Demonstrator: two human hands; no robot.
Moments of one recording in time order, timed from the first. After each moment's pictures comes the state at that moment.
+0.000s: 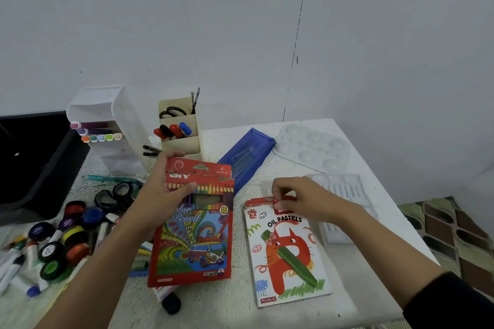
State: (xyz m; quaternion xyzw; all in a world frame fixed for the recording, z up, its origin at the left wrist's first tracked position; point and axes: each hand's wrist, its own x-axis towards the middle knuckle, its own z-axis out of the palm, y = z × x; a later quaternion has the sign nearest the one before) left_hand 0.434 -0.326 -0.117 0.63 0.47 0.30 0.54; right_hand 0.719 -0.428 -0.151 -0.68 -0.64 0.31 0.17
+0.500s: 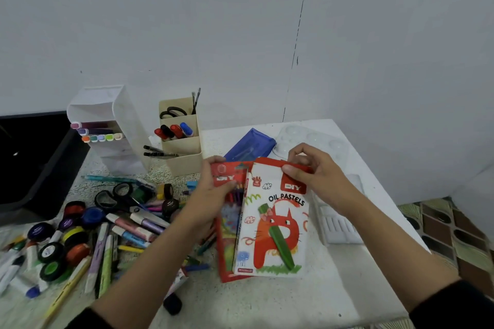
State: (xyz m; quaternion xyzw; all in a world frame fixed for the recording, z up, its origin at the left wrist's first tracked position) left_hand 0.499 -0.346 -0.138 0.50 0.41 0.29 0.70; right_hand 0.718 -0.438 -0.111 -0.65 -0.48 0.37 0.47
